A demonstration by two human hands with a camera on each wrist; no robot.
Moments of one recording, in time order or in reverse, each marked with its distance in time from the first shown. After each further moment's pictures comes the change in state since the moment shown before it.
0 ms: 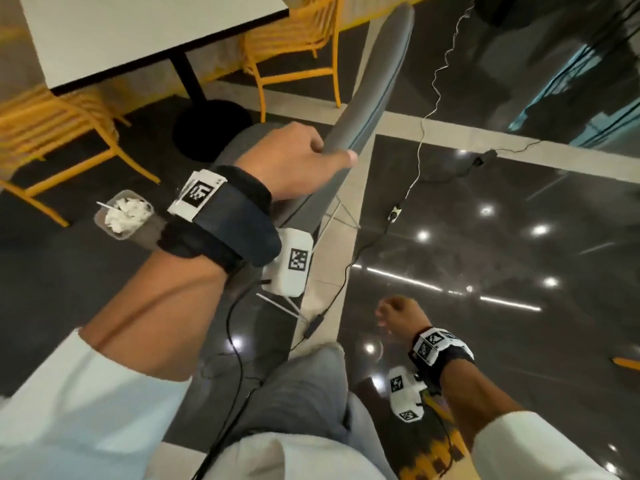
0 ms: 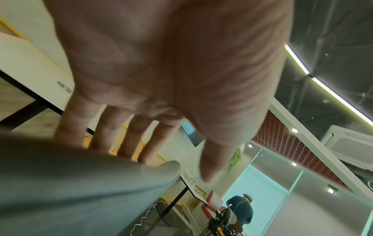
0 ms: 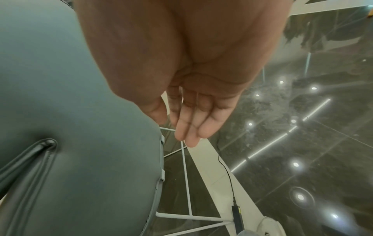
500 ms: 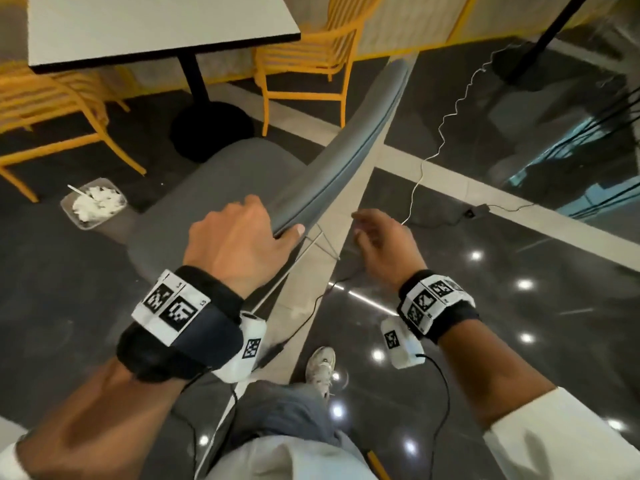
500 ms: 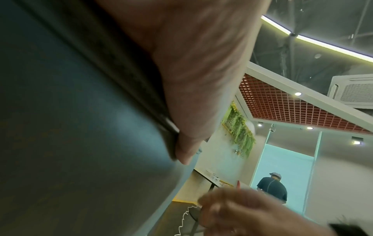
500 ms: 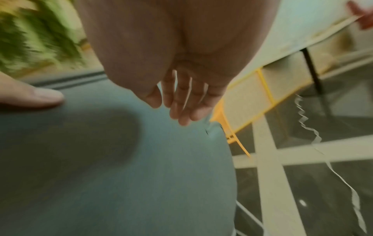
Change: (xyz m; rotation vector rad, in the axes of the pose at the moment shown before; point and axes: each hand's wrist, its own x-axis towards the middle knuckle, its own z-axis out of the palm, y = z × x) left_hand 0.033 0.002 0.062 0.434 0.289 -0.218; right_hand 0.050 -0.181 -0.154 -0.249 0.215 -0.824
